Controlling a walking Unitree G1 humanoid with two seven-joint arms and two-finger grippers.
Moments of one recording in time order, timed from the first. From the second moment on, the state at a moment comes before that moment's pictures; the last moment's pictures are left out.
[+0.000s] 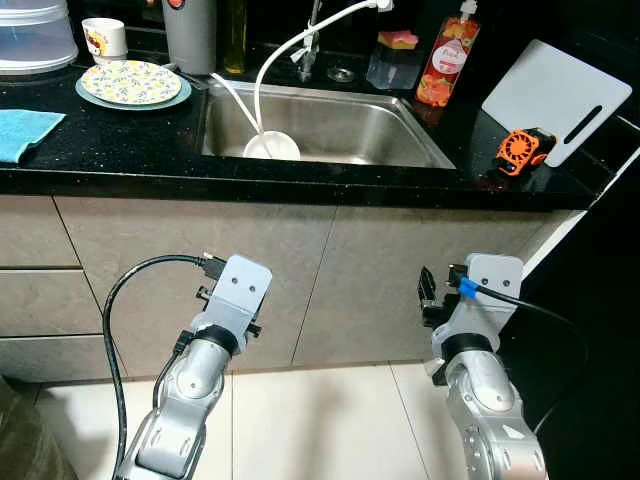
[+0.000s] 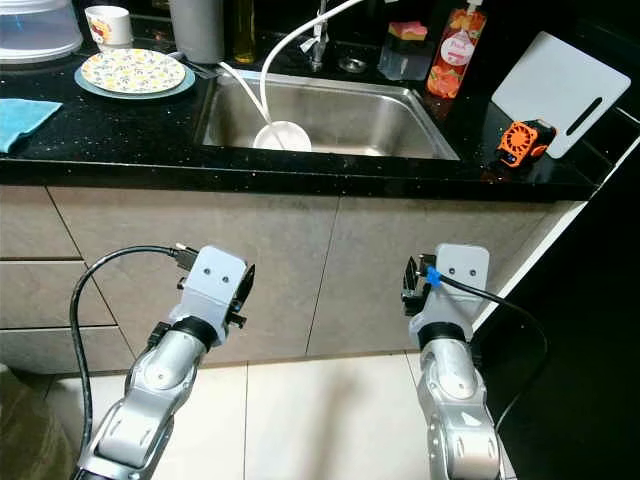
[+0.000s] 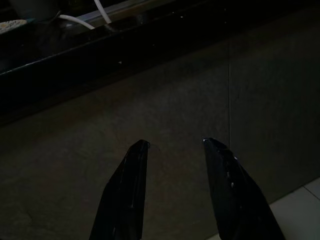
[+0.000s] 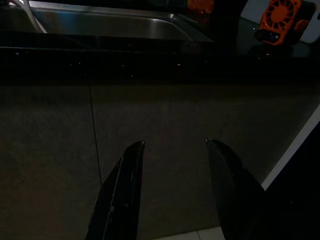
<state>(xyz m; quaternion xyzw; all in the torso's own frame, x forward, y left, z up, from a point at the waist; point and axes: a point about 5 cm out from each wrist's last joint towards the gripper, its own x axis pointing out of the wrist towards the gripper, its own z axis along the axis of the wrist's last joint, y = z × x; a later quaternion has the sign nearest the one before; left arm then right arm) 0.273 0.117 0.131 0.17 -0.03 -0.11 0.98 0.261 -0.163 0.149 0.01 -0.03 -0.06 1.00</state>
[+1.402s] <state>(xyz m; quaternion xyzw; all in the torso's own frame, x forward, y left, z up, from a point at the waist) 0.275 0.121 0.134 0.16 -0.03 -0.12 0.98 0.262 -0.159 0.153 0.03 -0.04 -0.07 1.00</state>
